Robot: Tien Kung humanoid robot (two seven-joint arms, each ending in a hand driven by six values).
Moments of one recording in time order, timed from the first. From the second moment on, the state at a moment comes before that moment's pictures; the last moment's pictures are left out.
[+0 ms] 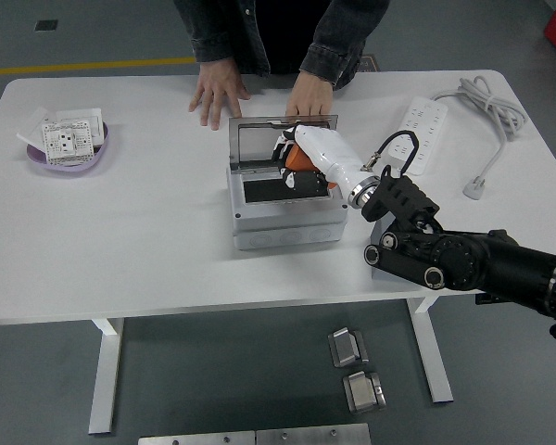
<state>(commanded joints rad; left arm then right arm) -0.12 0.25 -0.17 -0.24 0.26 0.14 0.20 1.00 -0.18 0.04 0.86 -1.20 -0.54 0.10</state>
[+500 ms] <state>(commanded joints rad) -0.13 0.26 -0.20 -0.24 0.31 0.14 0.22 1.05 -0.12 0.09 0.78 -1.27 -0.37 0.08</state>
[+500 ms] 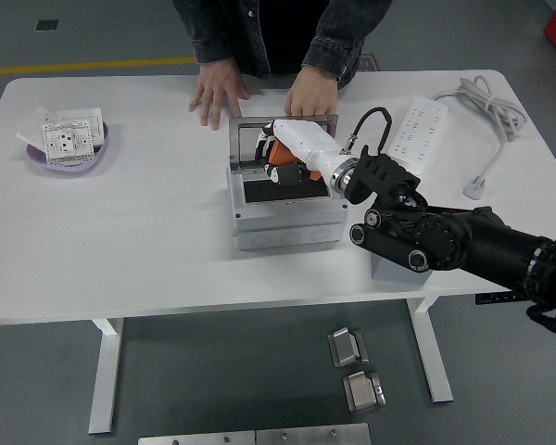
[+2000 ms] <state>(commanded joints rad) -0.11 0.24 -0.16 -0.25 0.26 0.14 0.21 0.99 -0.30 0.14 1.06 -1.40 -0.43 0.09</state>
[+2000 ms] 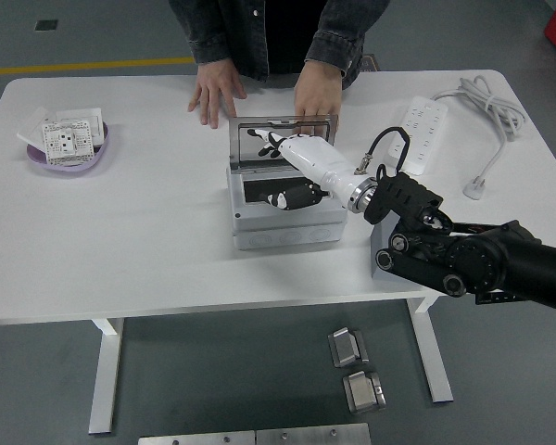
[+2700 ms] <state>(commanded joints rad) -0.13 0.26 -0.18 -0.25 0.29 0.14 0.22 1.13 -0.24 0.09 0.87 -1.12 -0.39 0.15</state>
